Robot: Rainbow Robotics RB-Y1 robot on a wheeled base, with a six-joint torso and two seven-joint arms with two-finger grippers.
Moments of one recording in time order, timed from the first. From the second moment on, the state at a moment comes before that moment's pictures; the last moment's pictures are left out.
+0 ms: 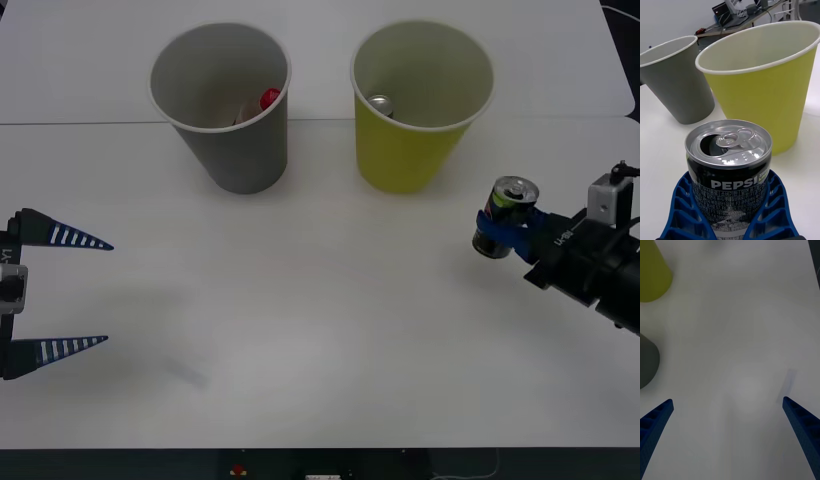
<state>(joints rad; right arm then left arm) 0.16 -0.85 0.06 -1.91 1.03 -0.48 -0.32 0.26 1.13 0.26 -2.01 -1.31 -1.13 -0.09</state>
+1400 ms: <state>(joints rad) -0.35 -0.87 -0.26 -1.97 1.70 -1.20 -1.35 0.26 1.13 0.26 -2.01 -1.31 -1.13 -0.09</state>
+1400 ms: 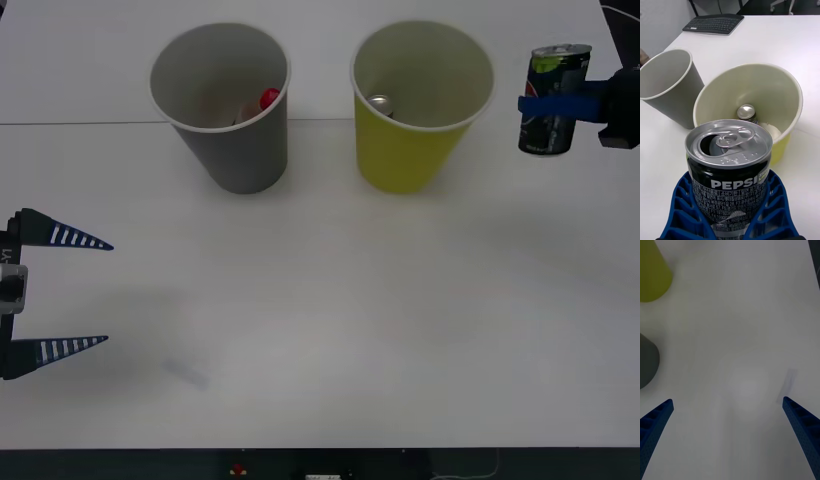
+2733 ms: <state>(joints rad) -0.90 -0.71 0.14 -1.51 2.05 -1.16 -1.32 0.26 1.13 0.26 -2.01 -1.31 -1.13 -0.09</state>
